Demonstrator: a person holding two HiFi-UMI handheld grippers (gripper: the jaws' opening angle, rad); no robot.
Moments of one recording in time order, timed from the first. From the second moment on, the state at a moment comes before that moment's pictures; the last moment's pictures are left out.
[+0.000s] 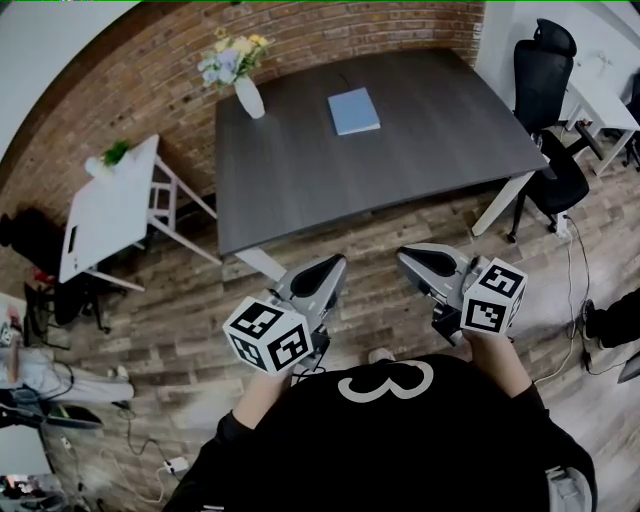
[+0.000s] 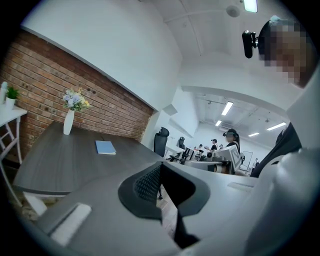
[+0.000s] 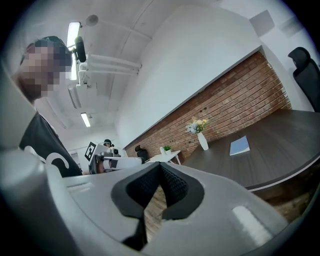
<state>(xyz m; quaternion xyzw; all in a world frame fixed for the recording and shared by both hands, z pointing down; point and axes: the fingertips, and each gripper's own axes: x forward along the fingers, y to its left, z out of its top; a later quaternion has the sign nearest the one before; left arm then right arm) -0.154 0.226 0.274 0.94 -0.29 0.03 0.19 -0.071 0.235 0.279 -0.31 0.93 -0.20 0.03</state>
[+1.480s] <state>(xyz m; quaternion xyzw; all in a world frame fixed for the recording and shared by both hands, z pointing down) -0.034 -0.045 0.280 0.94 -0.27 0.06 0.18 0.052 -0.028 0.284 -0.36 0.91 -0.21 0.01</state>
